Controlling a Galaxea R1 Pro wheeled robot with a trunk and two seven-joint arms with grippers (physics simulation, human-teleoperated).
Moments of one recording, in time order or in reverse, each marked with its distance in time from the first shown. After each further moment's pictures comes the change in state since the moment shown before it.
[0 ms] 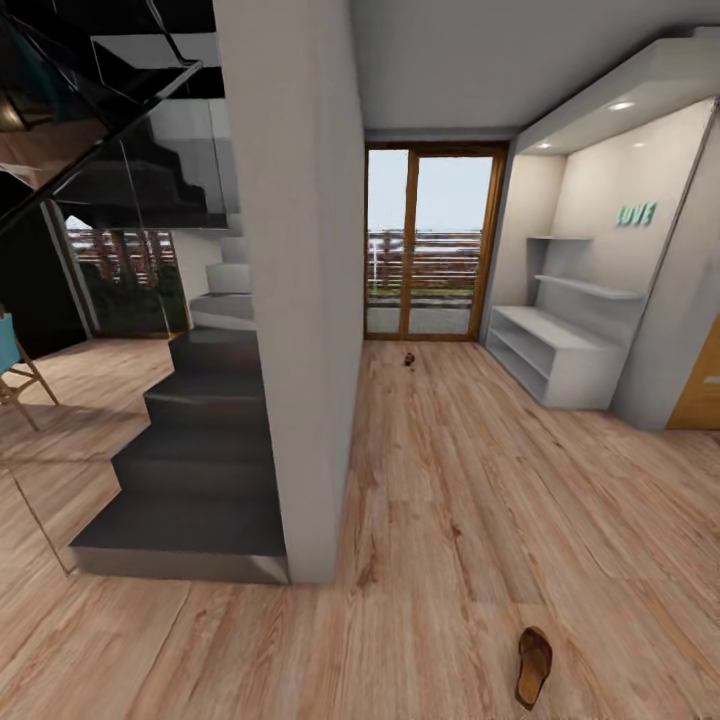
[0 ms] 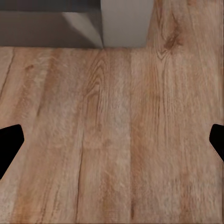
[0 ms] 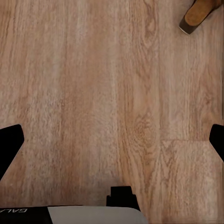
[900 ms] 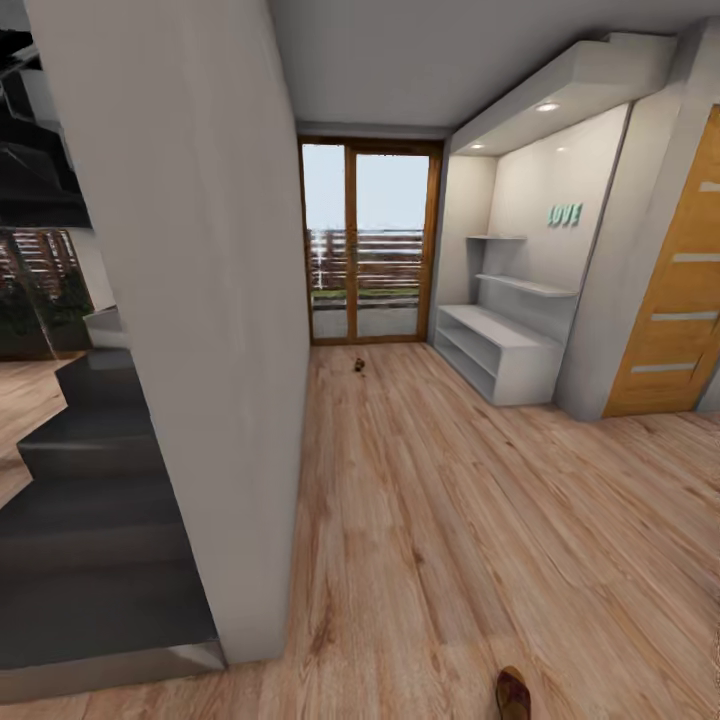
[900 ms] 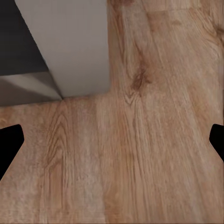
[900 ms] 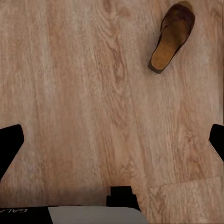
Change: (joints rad) left arm 0.000 0.000 0.000 0.001 0.001 0.000 0.000; right arm 0.000 0.000 0.000 0.000 -0.001 0.000 0.000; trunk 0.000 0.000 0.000
